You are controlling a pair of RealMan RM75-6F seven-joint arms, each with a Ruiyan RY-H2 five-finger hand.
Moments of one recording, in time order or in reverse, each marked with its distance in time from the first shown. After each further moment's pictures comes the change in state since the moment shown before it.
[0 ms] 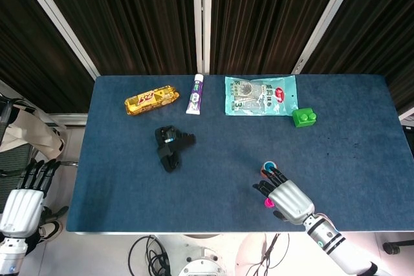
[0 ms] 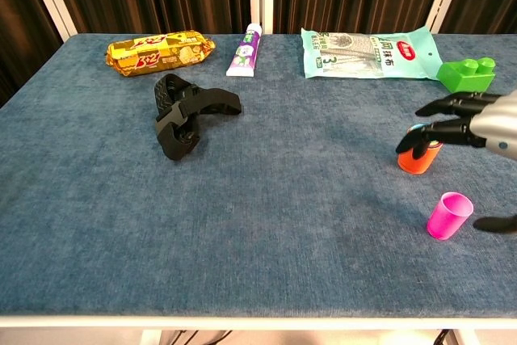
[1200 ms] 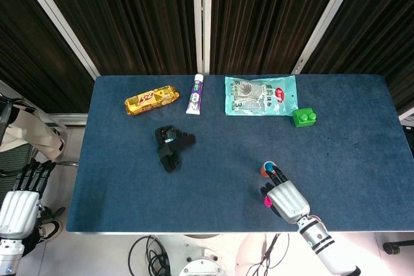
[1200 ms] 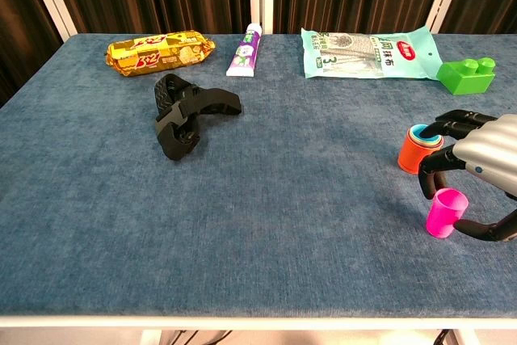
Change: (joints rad) left arm 0.009 -0.012 0.000 0.042 -0.014 0.005 -0.048; right arm -0.072 -0.186 0.032 0.123 0.087 0.062 -0.170
